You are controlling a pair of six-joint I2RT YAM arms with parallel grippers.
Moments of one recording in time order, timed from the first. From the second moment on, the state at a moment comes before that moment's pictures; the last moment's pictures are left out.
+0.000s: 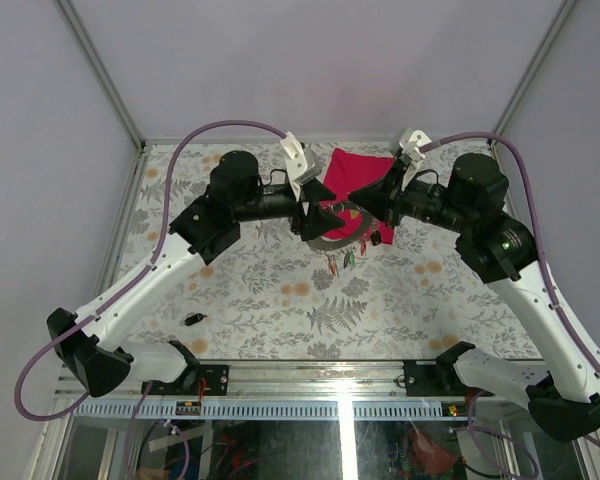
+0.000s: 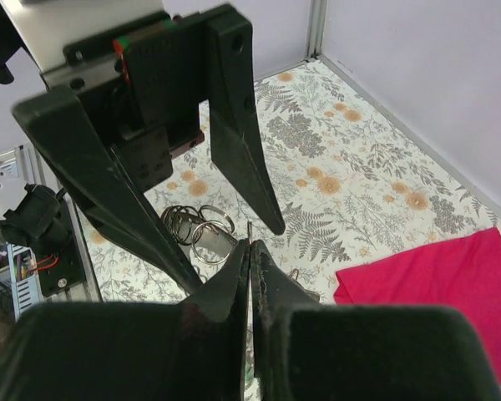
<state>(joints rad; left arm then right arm) -0.69 1.30 1.35 -0.17 0.65 0.02 0.54 1.06 1.37 -0.44 -0.53 -0.04</state>
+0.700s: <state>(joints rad) -0.75 1.34 1.36 -0.27 0.54 0.13 0.54 1.06 1.38 -0.47 -0.49 -0.03</state>
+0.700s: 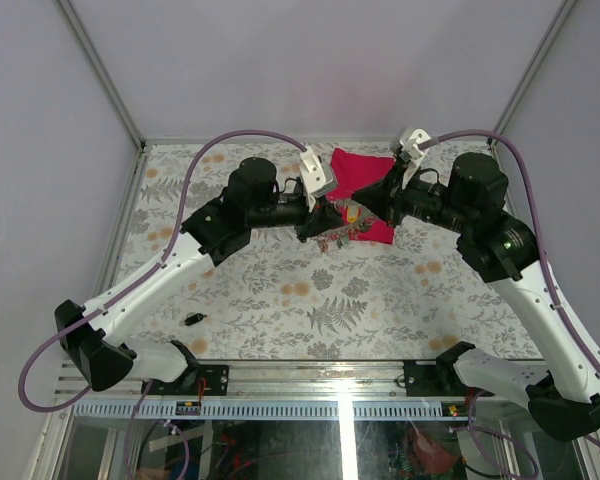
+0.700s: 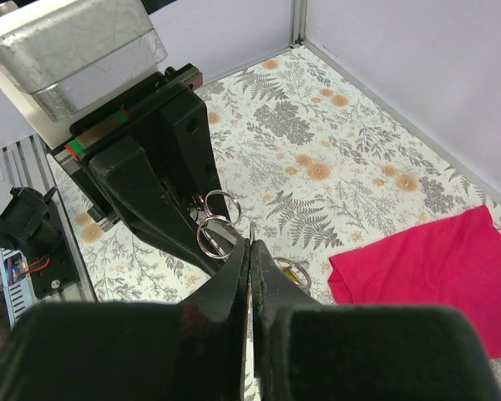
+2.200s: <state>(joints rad) -0.77 1.34 1.36 -0.31 0.42 0.14 0.54 1.11 1.44 -0.57 -0.45 -0.03</state>
